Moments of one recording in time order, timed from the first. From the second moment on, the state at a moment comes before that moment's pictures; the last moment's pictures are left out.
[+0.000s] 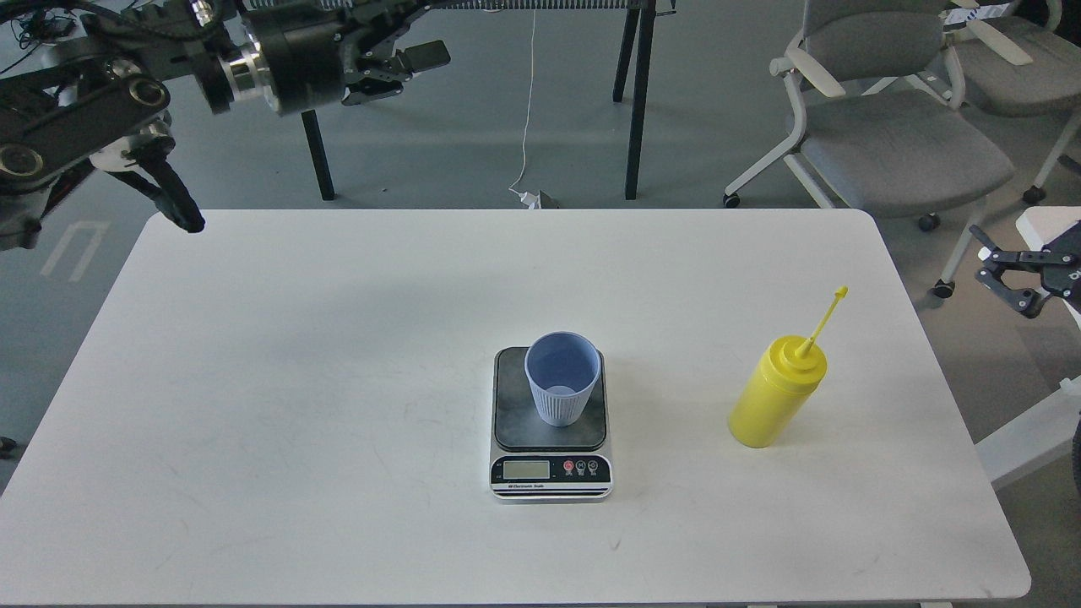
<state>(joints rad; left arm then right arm) -1.31 0.58 -0.17 -0.86 0.59 -0.49 -0.49 0.30 -1.04 0.71 1.10 0.60 0.49 0.14</state>
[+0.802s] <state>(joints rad) -1.17 0.52 -0.28 -0.78 0.58 -0.49 -0.49 0.00 -0.86 0.70 1.24 0.44 0.49 0.20</state>
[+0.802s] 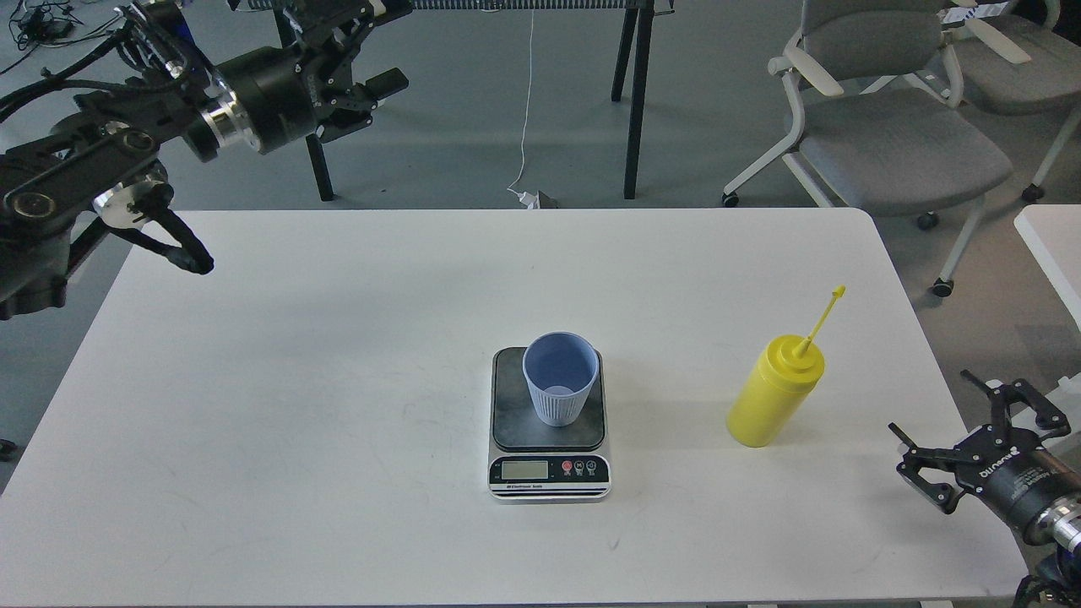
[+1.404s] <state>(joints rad) -1.17 0.52 -0.24 -0.78 0.58 -0.49 -0.49 -0.02 -0.68 0.72 1.24 0.30 0.49 0.19</state>
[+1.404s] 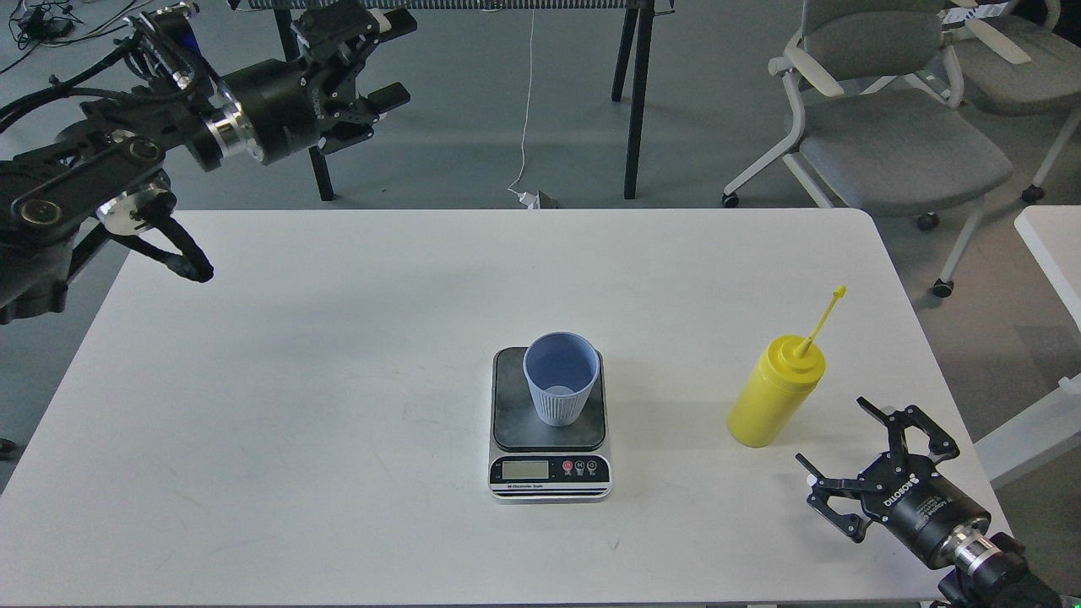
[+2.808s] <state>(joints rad) -1.15 0.51 -0.21 -0.77 0.60 -0.49 -0.49 0.02 -0.45 0.81 1.11 0.24 0.49 0.19</state>
